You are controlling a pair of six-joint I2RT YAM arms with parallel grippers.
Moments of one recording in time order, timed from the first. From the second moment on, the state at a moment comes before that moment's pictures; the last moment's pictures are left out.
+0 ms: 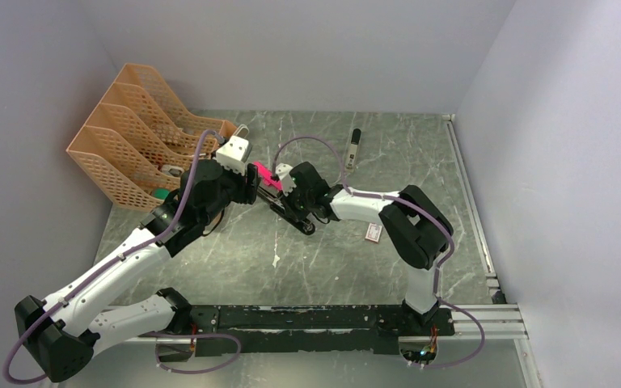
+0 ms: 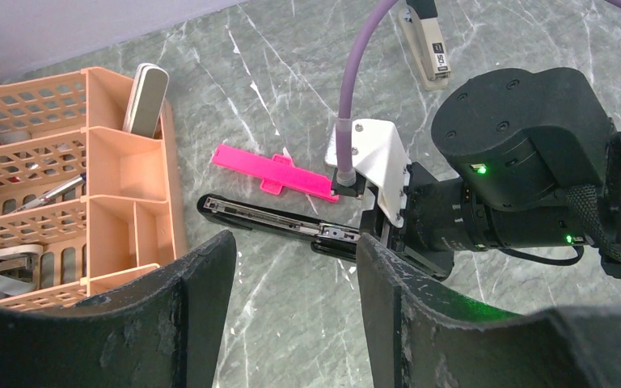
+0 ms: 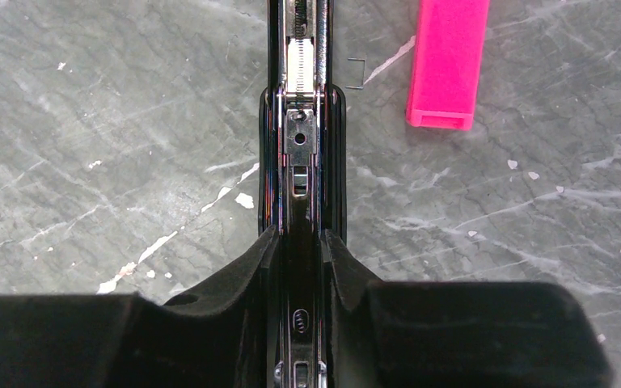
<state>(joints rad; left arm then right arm) -0.69 0.98 0.91 -0.23 -0.27 -0.09 0.77 1.89 1.12 -0.02 -0.14 -0.09</state>
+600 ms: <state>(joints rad) -0.69 0.95 0.90 -0.23 -0.27 -0.10 0.68 1.54 0.96 0.14 0.07 0.08</state>
